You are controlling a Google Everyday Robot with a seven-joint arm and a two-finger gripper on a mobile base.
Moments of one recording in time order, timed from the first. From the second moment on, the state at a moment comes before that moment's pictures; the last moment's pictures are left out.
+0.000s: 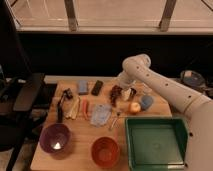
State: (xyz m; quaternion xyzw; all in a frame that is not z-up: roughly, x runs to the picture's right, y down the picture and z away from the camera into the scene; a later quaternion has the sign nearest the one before) arm 0.088 0.016 0.858 -0.20 -0.19 -0.23 0.93
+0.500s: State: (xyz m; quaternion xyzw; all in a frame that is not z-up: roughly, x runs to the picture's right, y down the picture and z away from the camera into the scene) arm 0.087 0.015 0.869 -0.20 -0.18 -0.25 0.93
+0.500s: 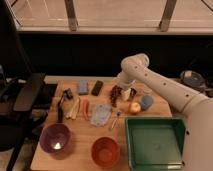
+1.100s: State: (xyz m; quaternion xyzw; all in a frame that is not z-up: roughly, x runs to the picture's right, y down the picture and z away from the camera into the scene) arm 0.081 0.021 0.943 -0.22 -0.22 -0.26 0.92
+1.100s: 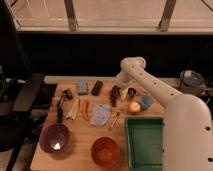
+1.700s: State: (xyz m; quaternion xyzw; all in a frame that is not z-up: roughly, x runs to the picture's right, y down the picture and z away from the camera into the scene) arm 0.071 0.052 0.981 -0.25 -0.26 -0.26 0.90
